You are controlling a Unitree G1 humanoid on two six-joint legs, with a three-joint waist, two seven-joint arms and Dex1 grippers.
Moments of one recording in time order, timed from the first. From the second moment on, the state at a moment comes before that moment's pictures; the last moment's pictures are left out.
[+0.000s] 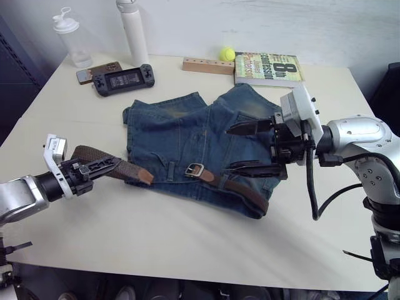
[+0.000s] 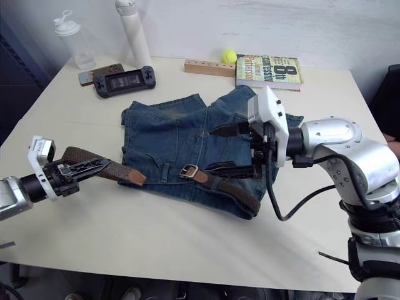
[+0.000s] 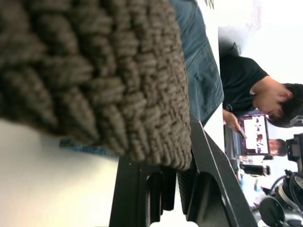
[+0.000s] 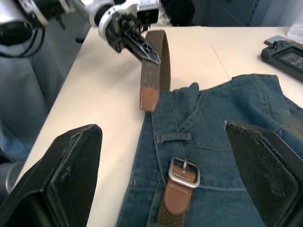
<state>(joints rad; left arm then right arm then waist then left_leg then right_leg) -0.26 0.82 0.53 0.10 -1.96 1.30 0.26 -0.74 -0.80 0.03 -0.35 0.78 0.76 1.05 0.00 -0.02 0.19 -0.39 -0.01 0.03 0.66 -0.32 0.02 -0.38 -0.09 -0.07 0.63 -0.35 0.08</state>
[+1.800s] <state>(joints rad) -0.30 0.46 0.23 0.02 -1.61 1.03 0.26 -0.63 -0.85 0.22 -0.49 0.52 0.73 0.88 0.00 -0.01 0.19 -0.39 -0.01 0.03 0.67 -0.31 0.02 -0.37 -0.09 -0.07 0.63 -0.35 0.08</state>
